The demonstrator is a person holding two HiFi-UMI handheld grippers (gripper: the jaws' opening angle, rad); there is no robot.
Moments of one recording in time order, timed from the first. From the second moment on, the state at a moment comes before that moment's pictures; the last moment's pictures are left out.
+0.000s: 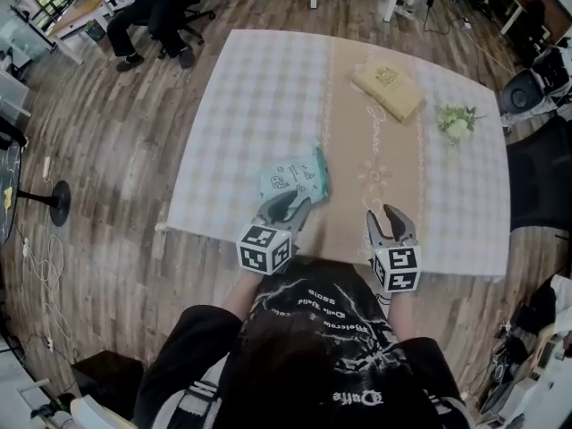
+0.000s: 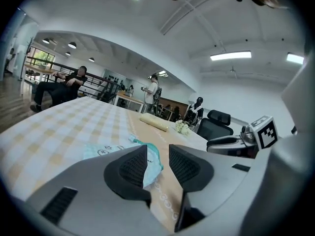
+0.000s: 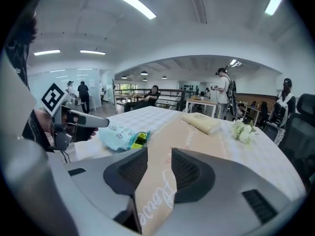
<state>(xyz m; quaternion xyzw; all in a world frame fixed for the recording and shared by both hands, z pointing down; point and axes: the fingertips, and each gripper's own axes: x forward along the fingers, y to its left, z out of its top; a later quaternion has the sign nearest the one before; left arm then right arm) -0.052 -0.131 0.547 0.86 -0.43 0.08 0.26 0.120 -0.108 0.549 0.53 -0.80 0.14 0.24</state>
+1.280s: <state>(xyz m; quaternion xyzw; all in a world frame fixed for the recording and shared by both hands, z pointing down) -0.126 -0.086 0.516 0.86 -0.46 0.07 0.18 0.082 -0.087 0.536 0.58 -0.79 0.09 0.18</state>
